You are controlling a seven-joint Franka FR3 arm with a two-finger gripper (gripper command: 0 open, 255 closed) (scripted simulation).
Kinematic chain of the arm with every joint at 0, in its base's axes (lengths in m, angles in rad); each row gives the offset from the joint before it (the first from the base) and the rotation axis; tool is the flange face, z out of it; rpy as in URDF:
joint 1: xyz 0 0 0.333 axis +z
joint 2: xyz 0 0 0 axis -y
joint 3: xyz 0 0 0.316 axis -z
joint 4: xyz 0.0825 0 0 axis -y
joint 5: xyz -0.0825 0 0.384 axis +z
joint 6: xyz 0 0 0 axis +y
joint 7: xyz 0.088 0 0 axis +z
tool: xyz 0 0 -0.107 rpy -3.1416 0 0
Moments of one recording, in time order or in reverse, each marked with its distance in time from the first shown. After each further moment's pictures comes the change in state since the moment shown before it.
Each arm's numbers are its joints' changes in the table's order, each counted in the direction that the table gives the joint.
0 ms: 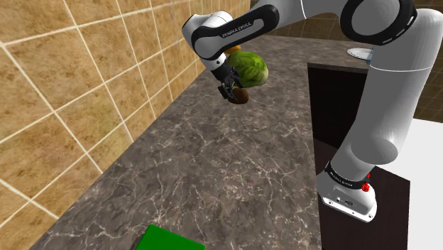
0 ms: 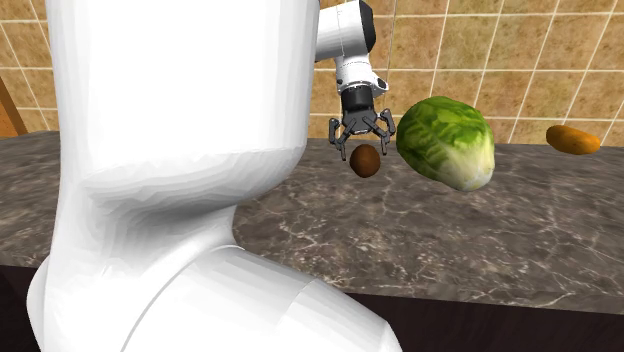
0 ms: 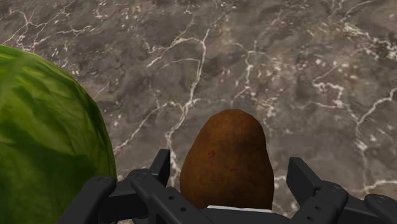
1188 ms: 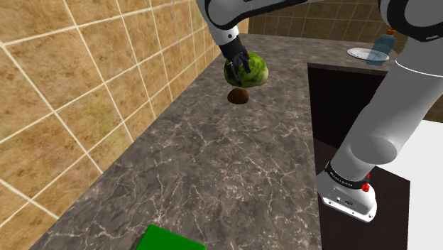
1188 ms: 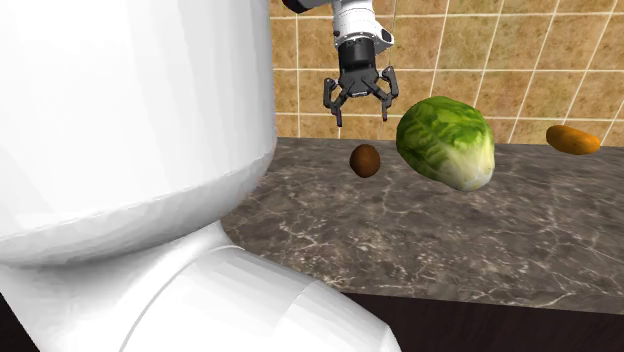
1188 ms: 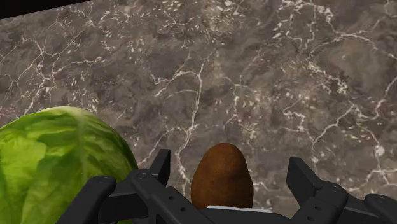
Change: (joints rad) arm -0.015 0.235 0.007 -0.063 0.076 0.020 0.022
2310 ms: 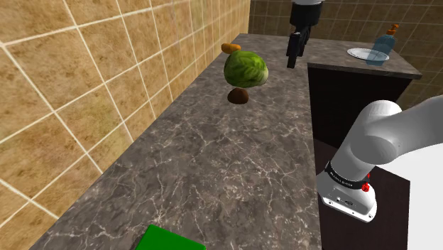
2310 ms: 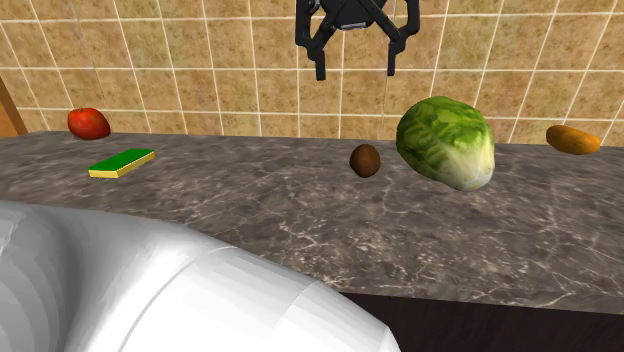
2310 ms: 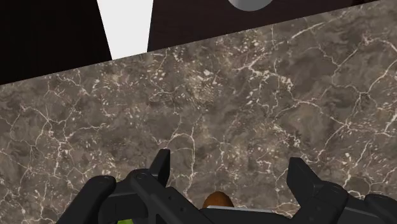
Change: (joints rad) arm -0.009 0.795 0.132 -0.458 0.153 -0.045 0.074
